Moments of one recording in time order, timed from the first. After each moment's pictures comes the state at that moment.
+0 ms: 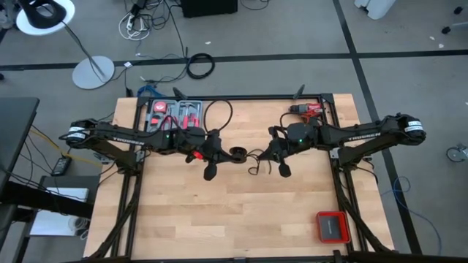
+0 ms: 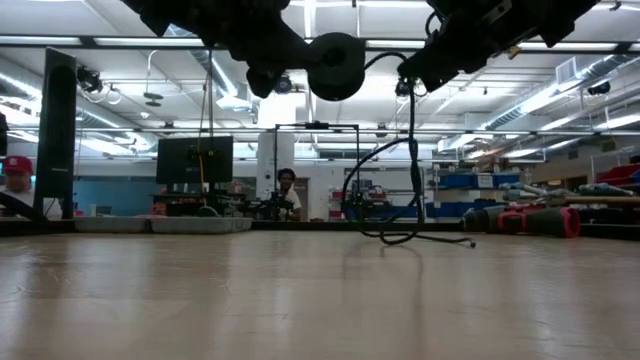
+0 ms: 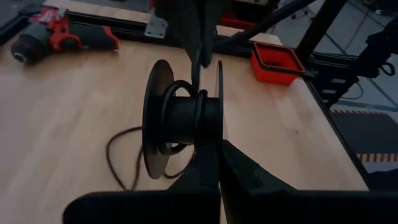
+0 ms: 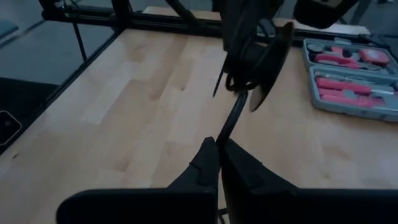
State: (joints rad) left arm 0.00 1.37 0.88 0.07 0.12 -0.16; right arm -0.02 1.15 0.71 0.02 -0.17 -0.12
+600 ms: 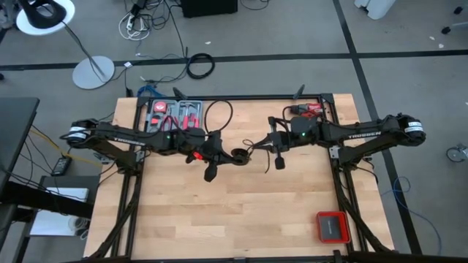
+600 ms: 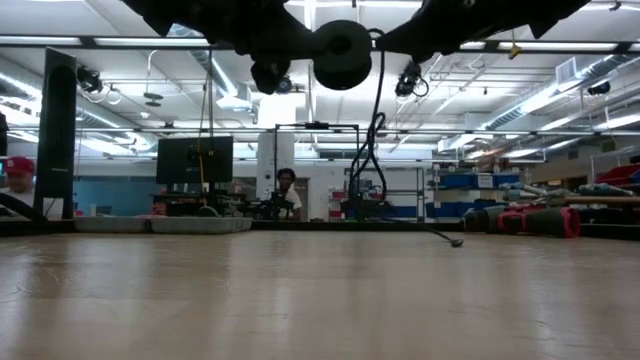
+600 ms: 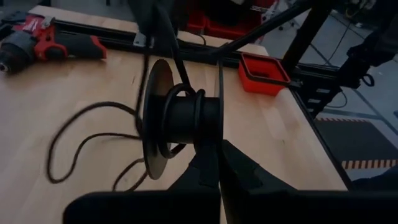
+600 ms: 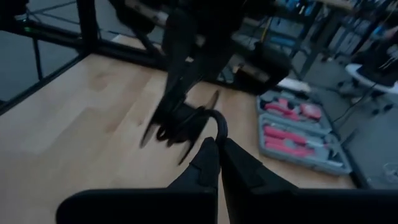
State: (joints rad) left arm -0.01 1.38 0.88 0.13 0.14 -0.19; right arm -0.06 1.16 0.75 0.14 -0.10 -0.27
